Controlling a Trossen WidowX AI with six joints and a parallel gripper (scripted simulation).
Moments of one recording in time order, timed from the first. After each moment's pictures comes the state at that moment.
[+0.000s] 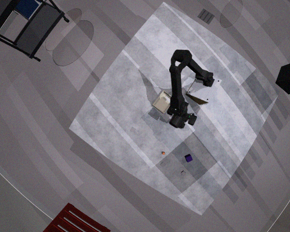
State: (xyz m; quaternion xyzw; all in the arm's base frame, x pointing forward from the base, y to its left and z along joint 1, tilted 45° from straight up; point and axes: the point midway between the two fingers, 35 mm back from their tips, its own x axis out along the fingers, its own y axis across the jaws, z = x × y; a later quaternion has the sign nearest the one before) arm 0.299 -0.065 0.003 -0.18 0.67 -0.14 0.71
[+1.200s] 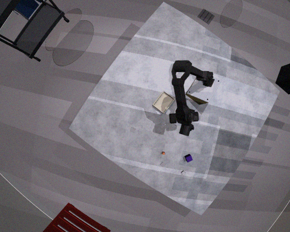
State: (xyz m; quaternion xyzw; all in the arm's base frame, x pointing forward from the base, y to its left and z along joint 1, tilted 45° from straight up) arm 0.300 -0.063 -0.003 -0.43 0.72 -0.06 0.54
